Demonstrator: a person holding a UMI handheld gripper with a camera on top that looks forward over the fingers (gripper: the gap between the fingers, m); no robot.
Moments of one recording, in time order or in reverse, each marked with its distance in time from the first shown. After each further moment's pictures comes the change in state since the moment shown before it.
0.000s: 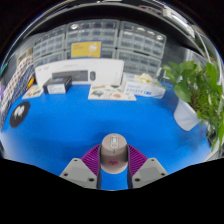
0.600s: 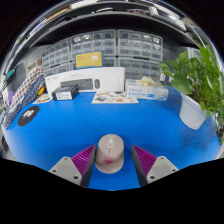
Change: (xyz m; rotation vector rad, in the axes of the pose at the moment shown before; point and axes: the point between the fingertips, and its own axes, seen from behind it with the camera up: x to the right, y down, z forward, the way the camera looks) arm 0.011 0.008 0.008 0.160 -0.160 0.028
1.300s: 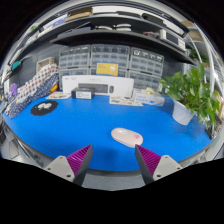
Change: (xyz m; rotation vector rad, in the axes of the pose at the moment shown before) arm -0.086 0.037 -0.115 0.090 0.075 -0.074
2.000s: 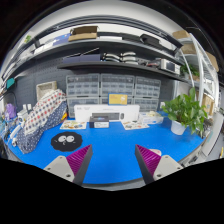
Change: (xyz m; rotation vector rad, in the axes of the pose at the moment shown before) arm -0.161 -0.136 -0.103 0.143 0.127 0.115
